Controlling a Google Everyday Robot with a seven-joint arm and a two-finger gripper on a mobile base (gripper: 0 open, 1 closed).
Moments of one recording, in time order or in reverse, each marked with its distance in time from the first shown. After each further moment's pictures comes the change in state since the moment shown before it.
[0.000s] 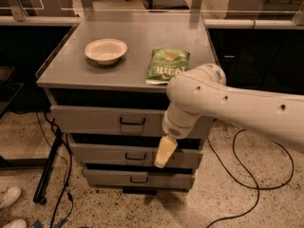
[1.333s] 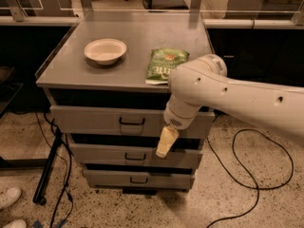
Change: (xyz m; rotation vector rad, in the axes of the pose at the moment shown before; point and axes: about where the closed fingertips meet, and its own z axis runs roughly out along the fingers) arm -0.011 -0.029 -0.006 0.048 -0.004 0.016
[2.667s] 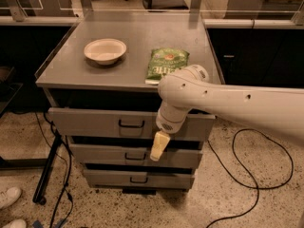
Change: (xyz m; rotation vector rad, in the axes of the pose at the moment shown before) arm -0.011 0.002 0.058 -0.077 0.019 -0.028
